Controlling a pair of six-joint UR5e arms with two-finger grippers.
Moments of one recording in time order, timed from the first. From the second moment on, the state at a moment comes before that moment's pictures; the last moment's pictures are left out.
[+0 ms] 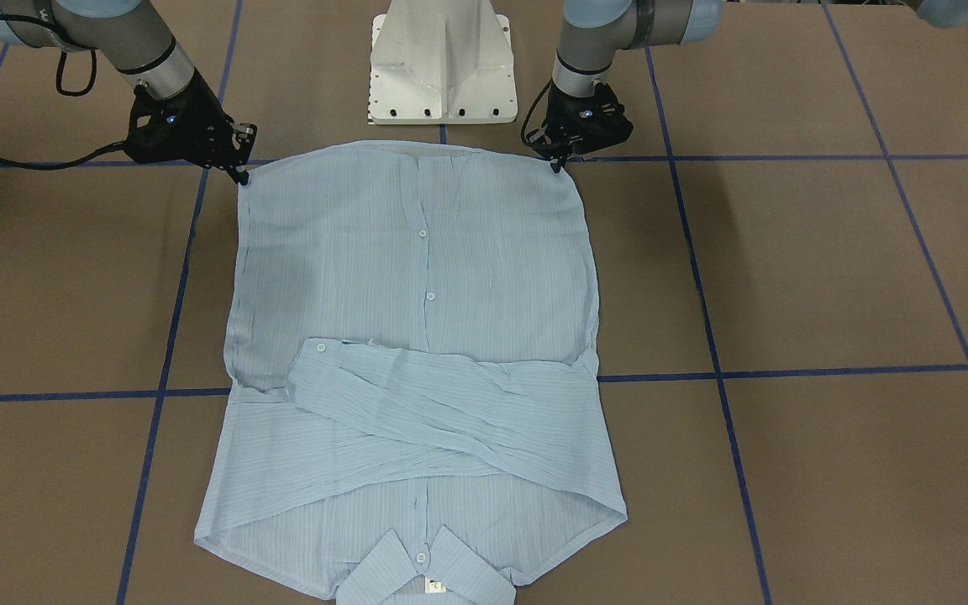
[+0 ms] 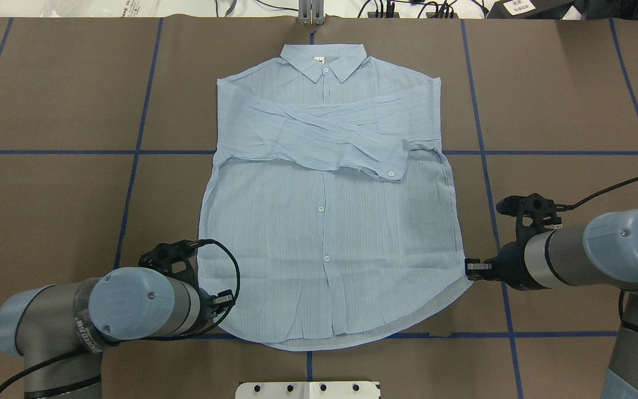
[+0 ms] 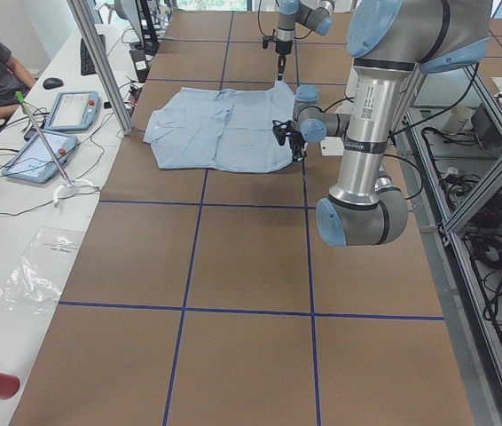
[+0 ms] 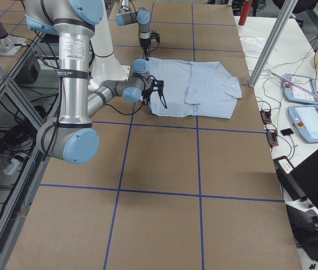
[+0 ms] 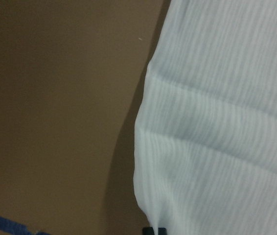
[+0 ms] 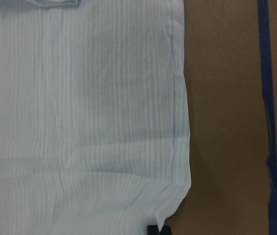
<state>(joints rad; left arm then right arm) -0.25 -1.87 -2.03 -1.65 -1.70 -1.76 0.47 -1.63 2.12 -1.13 1.88 1.34</state>
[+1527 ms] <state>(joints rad) -0.26 -1.83 -2.05 -1.65 -1.70 -1.72 0.55 -1.63 2.10 -1.13 1.95 1.32</state>
